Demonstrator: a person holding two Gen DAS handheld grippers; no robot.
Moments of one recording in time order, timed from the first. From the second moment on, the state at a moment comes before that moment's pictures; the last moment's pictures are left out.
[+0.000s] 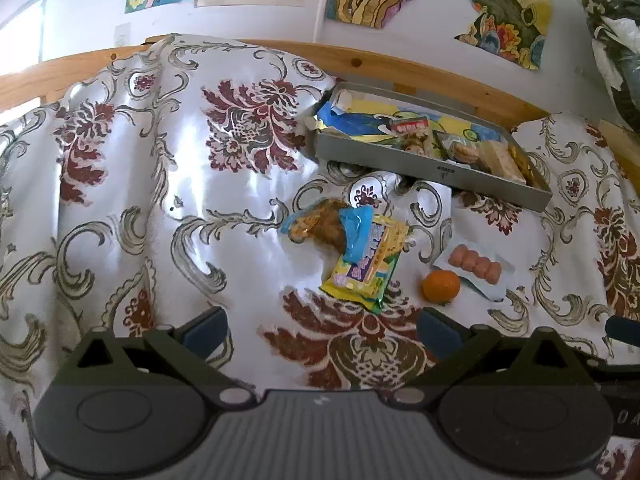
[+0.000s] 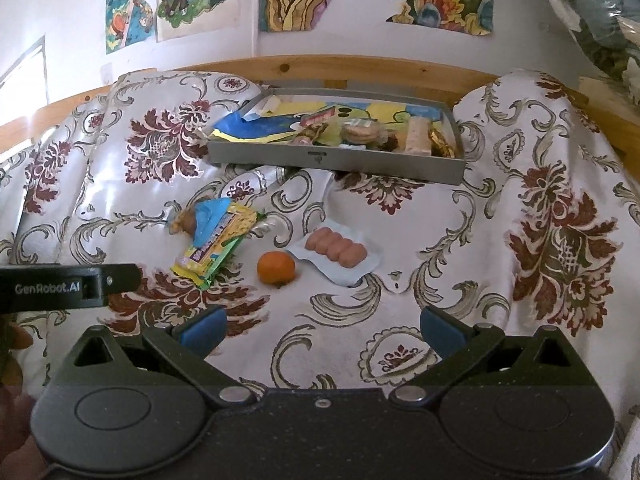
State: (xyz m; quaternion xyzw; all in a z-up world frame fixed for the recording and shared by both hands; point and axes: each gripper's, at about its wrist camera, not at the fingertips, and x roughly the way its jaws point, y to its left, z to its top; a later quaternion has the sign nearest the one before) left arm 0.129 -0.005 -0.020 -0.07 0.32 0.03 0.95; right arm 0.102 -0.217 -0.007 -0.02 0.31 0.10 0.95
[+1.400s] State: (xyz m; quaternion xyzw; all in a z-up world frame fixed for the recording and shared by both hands) left arm 0.250 -0.012 -0.049 -0.04 0.38 -0.09 0.92; right arm 0.195 -0.157 -0.062 -0.21 0.27 0.17 0.92
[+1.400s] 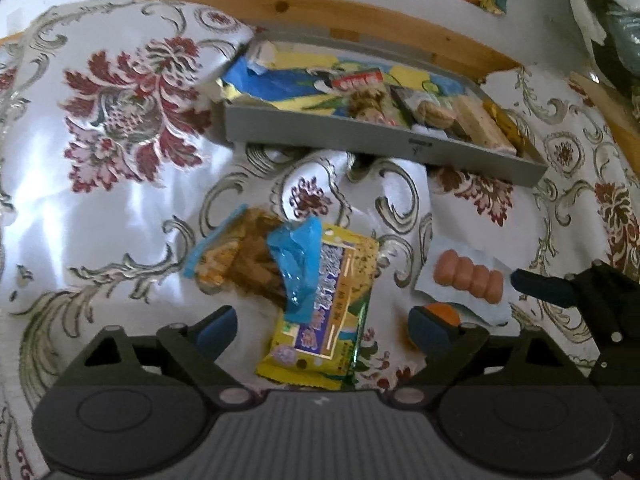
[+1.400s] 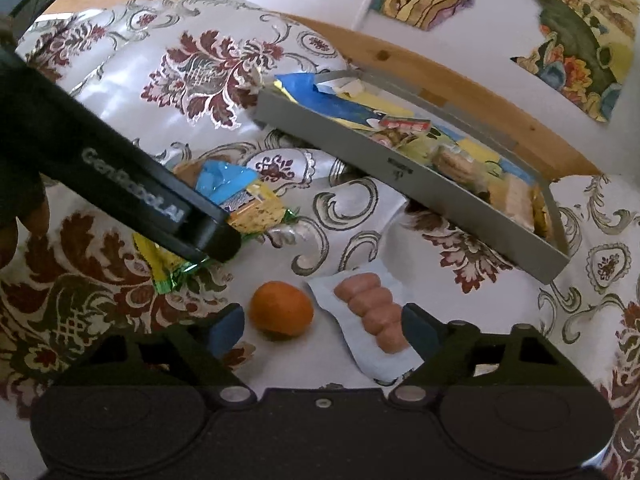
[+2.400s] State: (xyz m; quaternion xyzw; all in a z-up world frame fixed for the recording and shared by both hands) left arm 0.275 -0.023 -0.057 -0.01 0.44 -0.08 0.89; right arm 0.210 -0.149 -0.073 -0.16 0.30 0.21 0.92
